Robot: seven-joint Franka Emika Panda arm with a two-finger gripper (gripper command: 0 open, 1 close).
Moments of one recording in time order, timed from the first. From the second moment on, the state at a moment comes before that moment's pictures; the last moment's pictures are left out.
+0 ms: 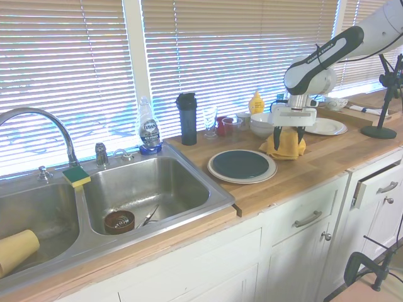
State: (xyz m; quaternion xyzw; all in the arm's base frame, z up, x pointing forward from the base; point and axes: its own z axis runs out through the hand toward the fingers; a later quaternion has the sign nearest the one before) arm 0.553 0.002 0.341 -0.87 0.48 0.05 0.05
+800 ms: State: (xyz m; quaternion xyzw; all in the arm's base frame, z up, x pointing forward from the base) arm 0.559 0.002 0.342 -0.88 0.48 0.04 0.06
